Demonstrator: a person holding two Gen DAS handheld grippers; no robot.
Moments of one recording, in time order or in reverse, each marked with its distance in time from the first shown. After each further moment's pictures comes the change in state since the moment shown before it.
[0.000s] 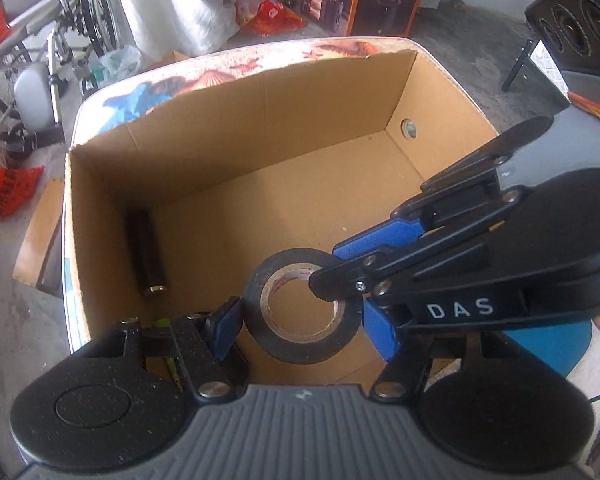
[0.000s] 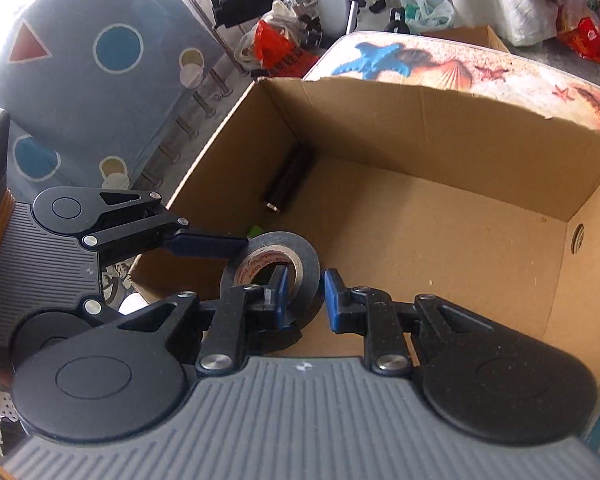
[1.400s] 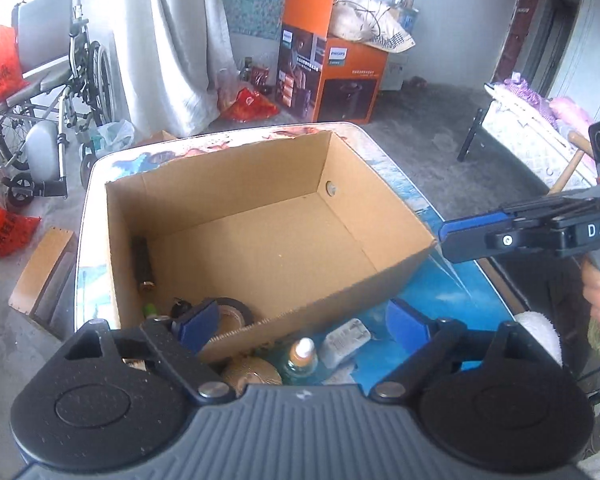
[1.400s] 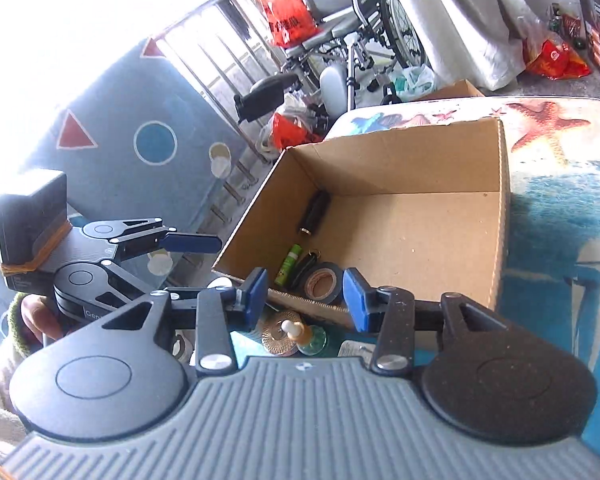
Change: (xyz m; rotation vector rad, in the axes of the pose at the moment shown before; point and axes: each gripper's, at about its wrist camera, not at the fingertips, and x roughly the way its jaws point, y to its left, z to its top) left arm -0.127 -0.036 -0.092 0.004 -0.327 -0.061; right arm -0.169 -0.005 -0.155 0.110 -0.413 0.113
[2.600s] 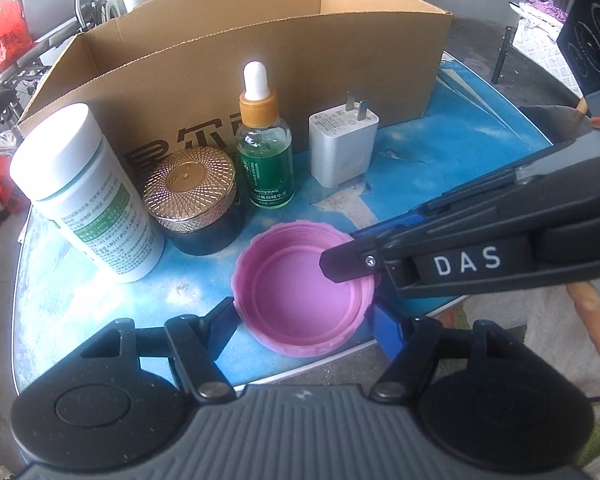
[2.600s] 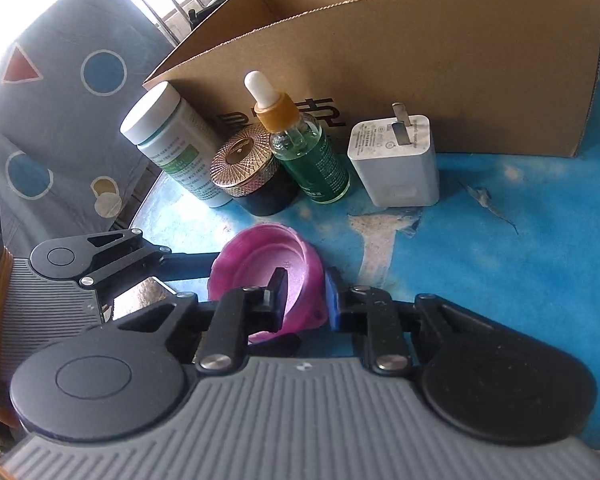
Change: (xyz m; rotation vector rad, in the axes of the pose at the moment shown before) left arm 0.095 -0.048 -0.134 0.062 0.156 0.155; right arm 0.150 0.005 -0.152 0.014 0.178 -0.159
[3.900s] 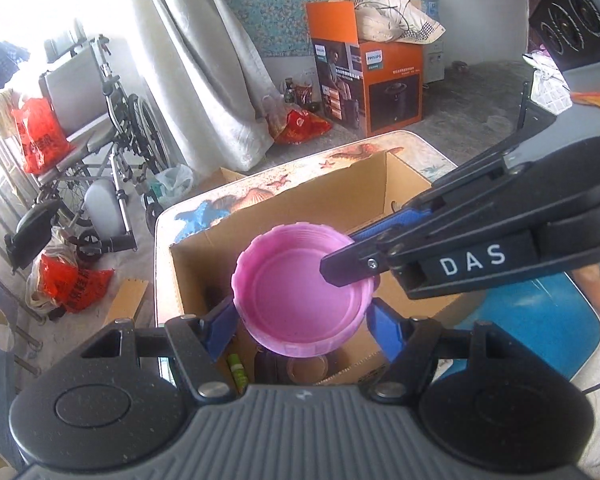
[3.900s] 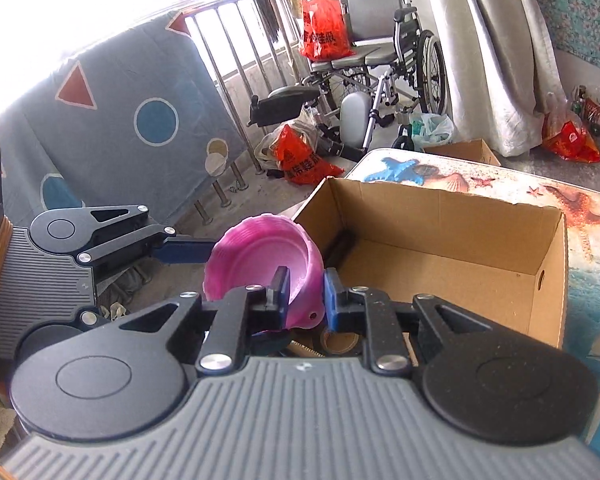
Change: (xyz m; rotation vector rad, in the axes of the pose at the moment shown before) left arm -0.080 0.050 0.178 0.071 -0.147 0.111; right arm -0.093 0.054 0.209 -0.219 -0.128 0.055
